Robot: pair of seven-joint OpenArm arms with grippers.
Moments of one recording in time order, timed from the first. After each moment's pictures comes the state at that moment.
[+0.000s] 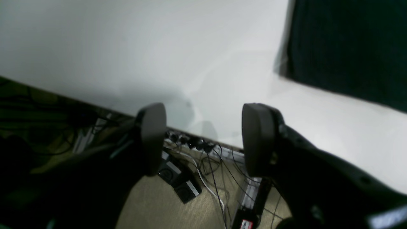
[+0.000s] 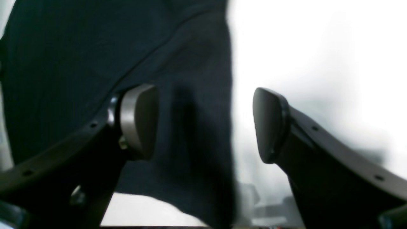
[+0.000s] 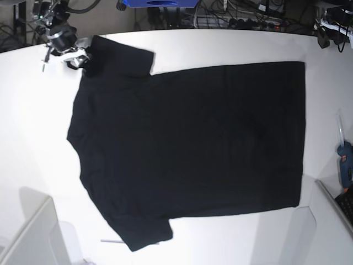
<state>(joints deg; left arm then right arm) 39.1 -15.0 -56.8 86.4 -39.4 -39.2 37.5 -32.9 3.2 25.1 96.0 44.9 18.0 -36.4</state>
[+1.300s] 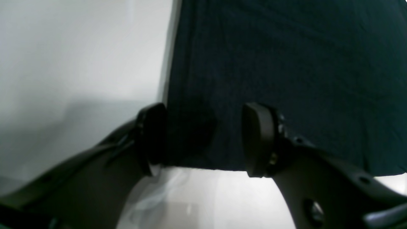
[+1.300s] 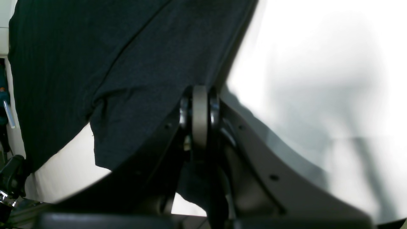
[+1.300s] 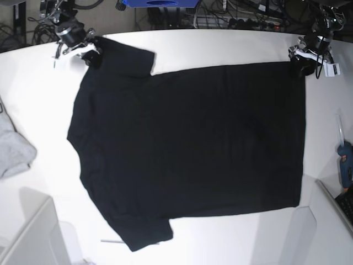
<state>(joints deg) 27.7 -12.1 -43.5 83.4 -41.0 -34.6 35.9 -33.7 3.4 22.7 92.7 46.1 18.9 -36.4</state>
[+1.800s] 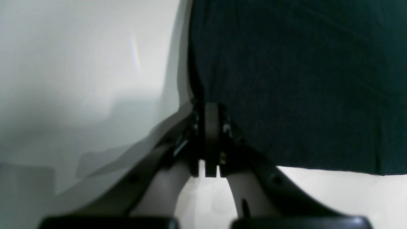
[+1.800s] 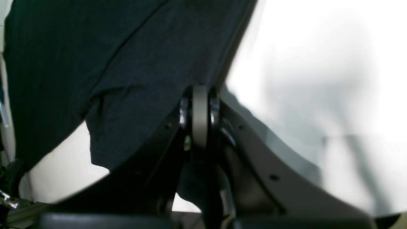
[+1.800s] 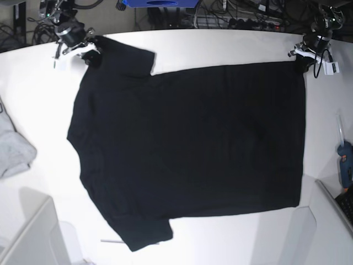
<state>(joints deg) 28.2 -11.9 -43.4 83.6 -40.1 -34.2 36.6 -34.1 3.3 22.7 95.1 44.6 18.0 -37.7</state>
